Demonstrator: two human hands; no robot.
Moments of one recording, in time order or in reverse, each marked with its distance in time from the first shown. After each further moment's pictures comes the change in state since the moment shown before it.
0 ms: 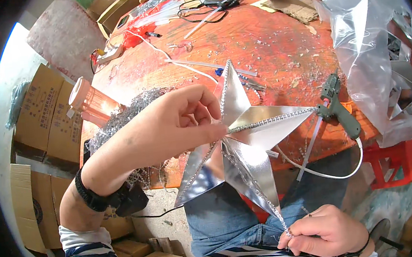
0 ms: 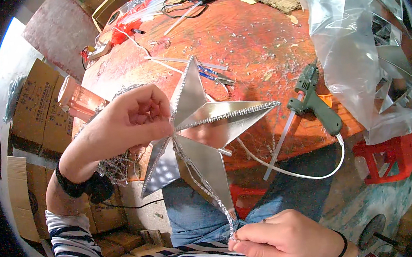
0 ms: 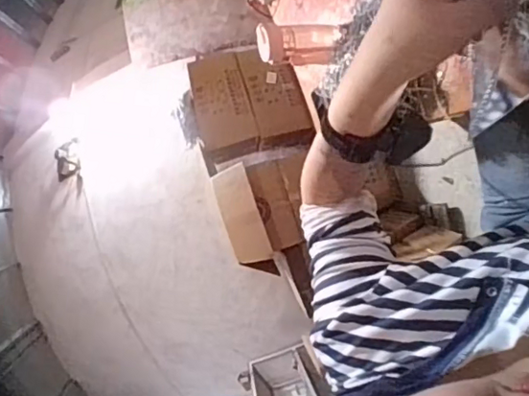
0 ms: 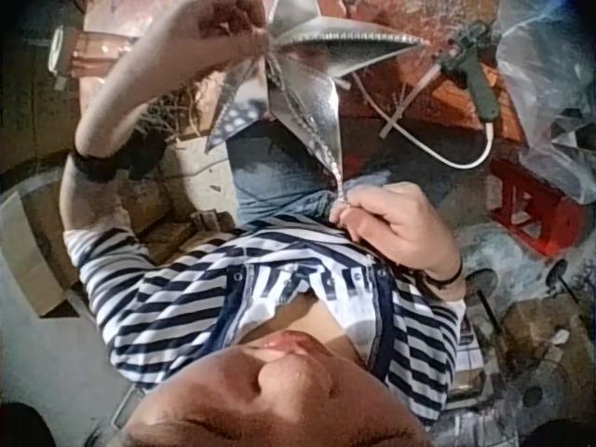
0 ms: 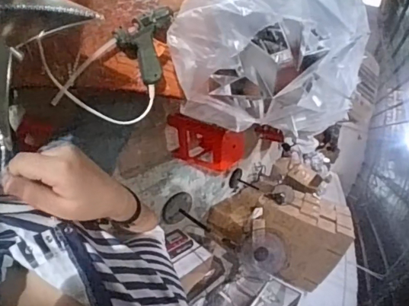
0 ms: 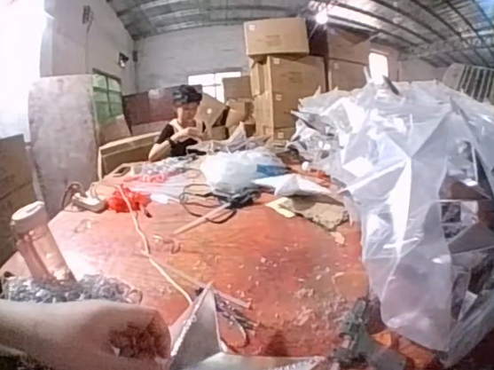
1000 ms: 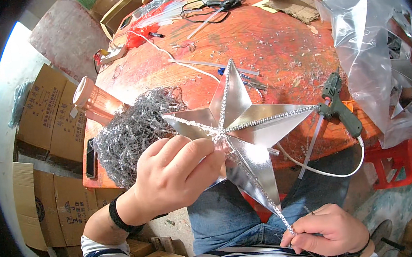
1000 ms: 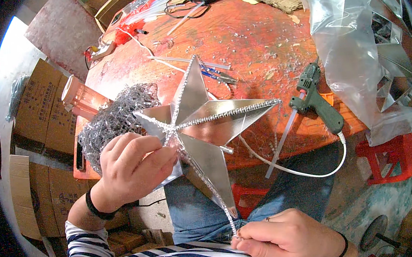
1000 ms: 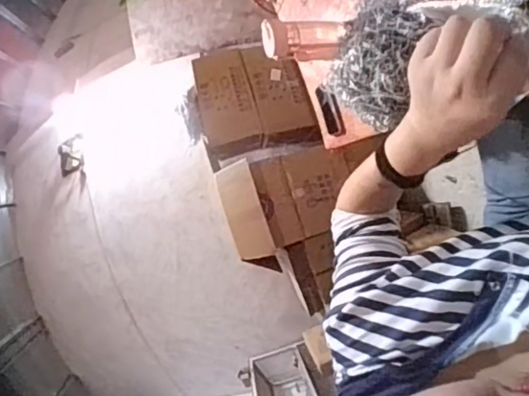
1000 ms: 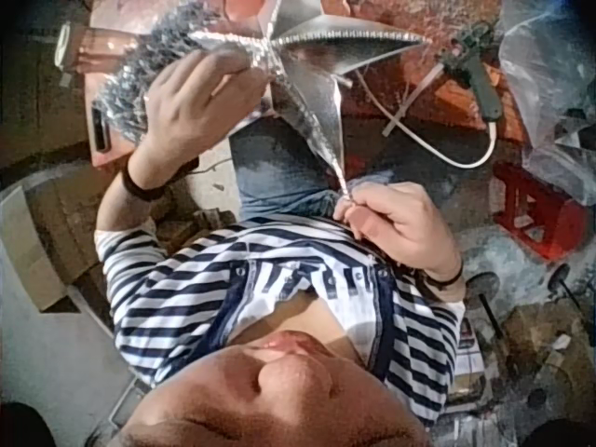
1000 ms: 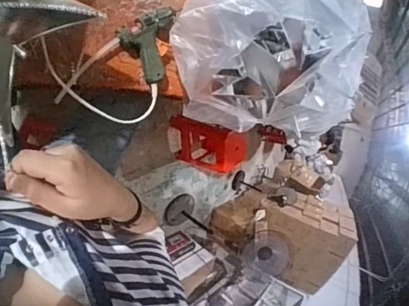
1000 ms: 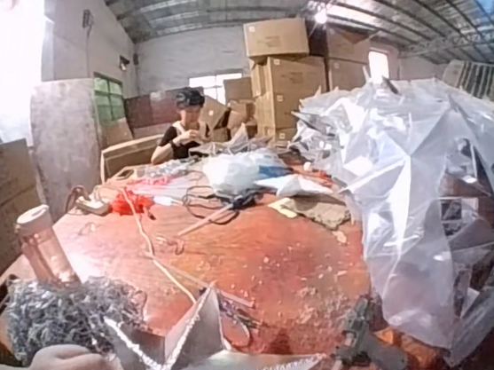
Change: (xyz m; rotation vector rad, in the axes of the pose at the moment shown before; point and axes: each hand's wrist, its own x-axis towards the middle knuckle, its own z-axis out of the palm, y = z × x) left_hand -0.031 -0.051 0.043 1.131 0.578 0.917; right_hand -0.004 -0.001 0.002 -0.001 0.027 0.017
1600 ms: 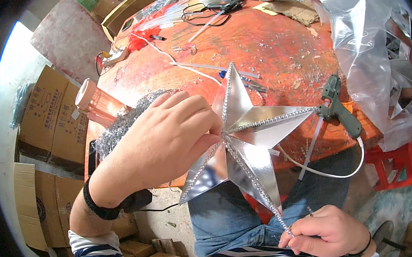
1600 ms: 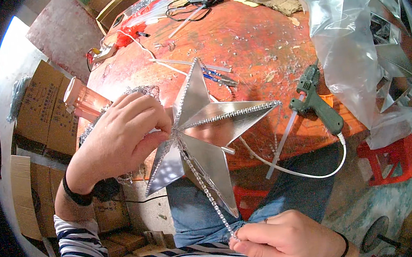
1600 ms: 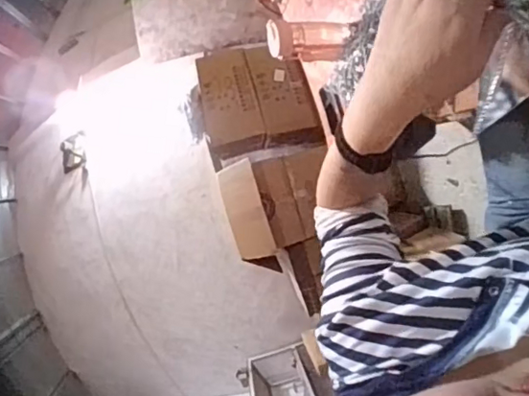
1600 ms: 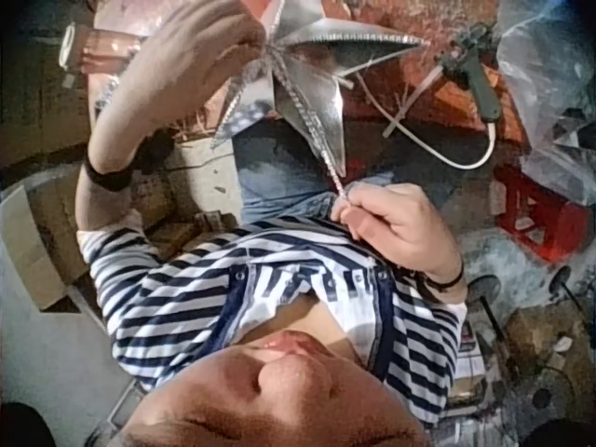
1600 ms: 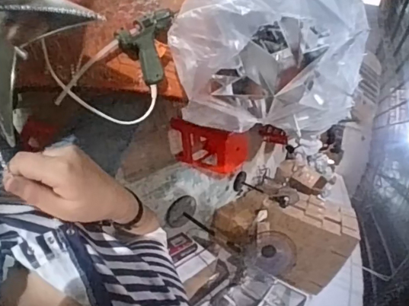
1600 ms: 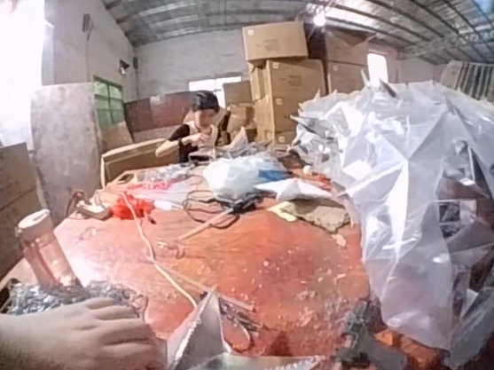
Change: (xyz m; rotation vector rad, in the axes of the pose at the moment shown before) left_hand 0.042 -0.037 -0.020 -0.311 -0.390 -0.121; right_hand 0.001 -0.005 0.002 -0.035 0.001 -0.006
